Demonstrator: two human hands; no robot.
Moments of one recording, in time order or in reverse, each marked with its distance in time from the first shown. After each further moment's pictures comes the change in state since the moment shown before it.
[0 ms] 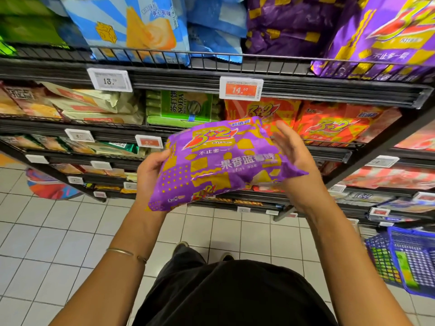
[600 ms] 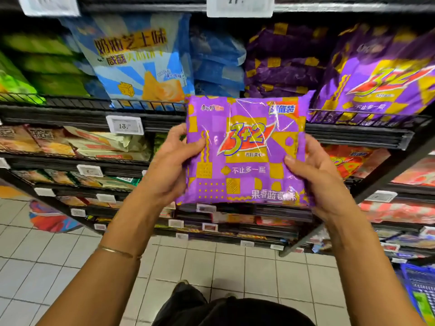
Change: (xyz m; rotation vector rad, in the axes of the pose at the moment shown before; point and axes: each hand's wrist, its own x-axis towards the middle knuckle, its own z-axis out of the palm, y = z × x) left_hand 0.025 0.053 0.091 0.430 -0.140 0.249; right_hand 0.037 -0.042 -0.028 0.356 -0.052 -0.107
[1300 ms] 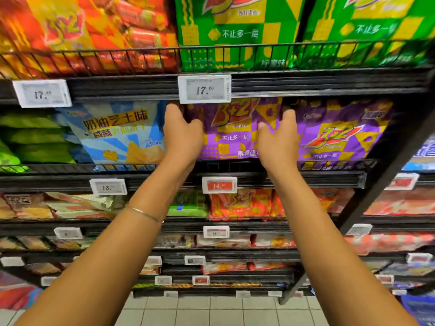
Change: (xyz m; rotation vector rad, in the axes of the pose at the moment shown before) left_hand 0.121 0.068 0.094 0.703 0.407 0.481; right_hand 0.110 -0.087 0.058 -0.747 0.653 -0.390
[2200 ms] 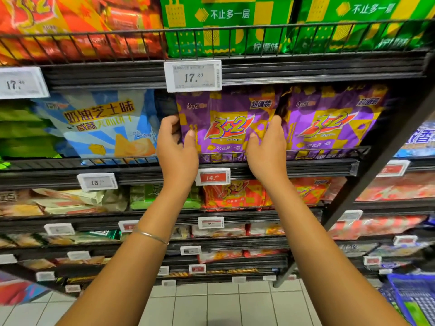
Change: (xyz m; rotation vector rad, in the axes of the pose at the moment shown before) left_hand -0.041 -0.047 0.004 -0.085 0.031 0.125; right_hand -0.019 0.034 0.002 -0.152 -0.114 -0.049
